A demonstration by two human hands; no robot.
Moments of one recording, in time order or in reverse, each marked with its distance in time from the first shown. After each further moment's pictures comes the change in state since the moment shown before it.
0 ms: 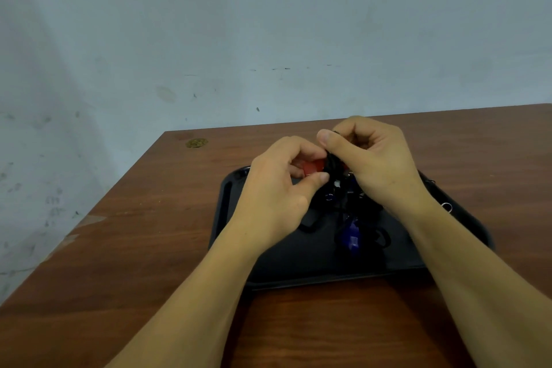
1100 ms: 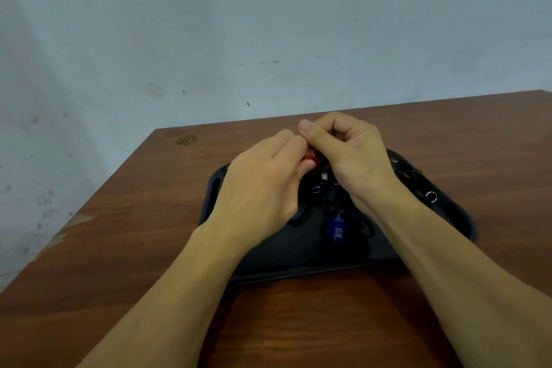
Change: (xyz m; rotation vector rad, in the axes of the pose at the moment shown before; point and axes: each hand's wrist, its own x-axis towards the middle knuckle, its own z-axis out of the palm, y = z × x) left_hand 0.002 0.000 -0.001 0.727 0.065 0.572; right_hand -0.004 0.003 0.009 0.258 0.011 0.137
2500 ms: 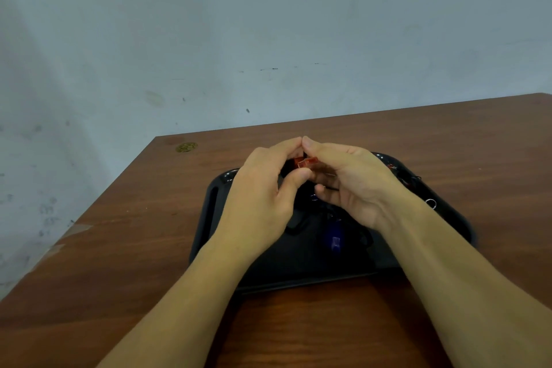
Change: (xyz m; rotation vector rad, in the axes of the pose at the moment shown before) left_hand -0.006 0.009 0.007 -0.374 -0.064 -0.401; right_hand -0.004 -0.006 -0.011 0.184 -0.068 0.548
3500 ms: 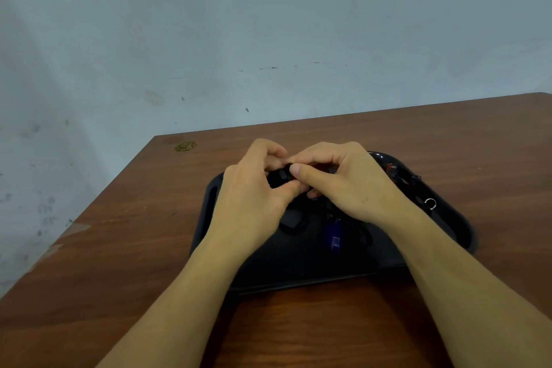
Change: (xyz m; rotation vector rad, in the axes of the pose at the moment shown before) left_hand 0.002 0.000 -0.007 -0.023 -0.009 -0.263; right_hand 0.006 0.012 -0.012 -0.627 -0.075 -0.482
